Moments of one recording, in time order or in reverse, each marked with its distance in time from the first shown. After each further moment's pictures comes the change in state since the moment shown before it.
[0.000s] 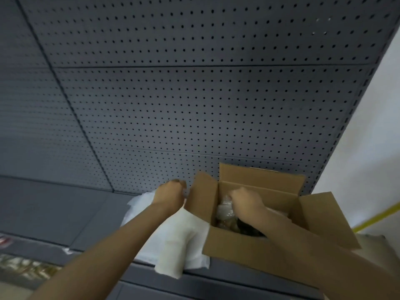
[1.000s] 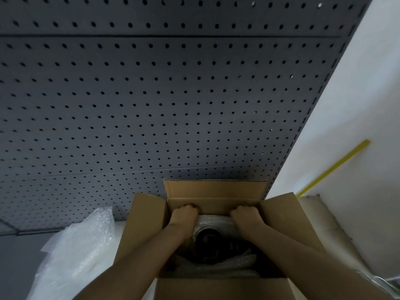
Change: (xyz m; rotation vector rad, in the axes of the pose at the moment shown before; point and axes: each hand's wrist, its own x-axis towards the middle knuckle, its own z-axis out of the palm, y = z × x) left_hand 0.125 0.150 0.121 0.094 -0.426 0.404; right_hand 0.067 0.149 0.085 -0.105 -0.288 0.190
